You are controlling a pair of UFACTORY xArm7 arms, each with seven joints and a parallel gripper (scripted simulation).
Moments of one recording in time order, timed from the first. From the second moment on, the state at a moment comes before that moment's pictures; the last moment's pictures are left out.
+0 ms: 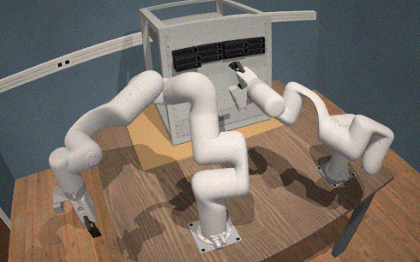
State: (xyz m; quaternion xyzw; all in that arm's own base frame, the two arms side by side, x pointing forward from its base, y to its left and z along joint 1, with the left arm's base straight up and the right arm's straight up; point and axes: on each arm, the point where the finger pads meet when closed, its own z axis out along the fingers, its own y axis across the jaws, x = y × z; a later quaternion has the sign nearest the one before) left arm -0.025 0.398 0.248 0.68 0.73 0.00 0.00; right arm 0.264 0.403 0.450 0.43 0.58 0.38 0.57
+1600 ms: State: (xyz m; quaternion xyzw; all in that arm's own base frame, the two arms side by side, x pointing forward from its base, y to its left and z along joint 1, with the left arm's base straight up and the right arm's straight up) left arm -0.025 0.398 0.248 0.68 0.73 0.00 0.00; right arm 0.261 0.402 0.446 0.01 0.73 -0.04 0.68
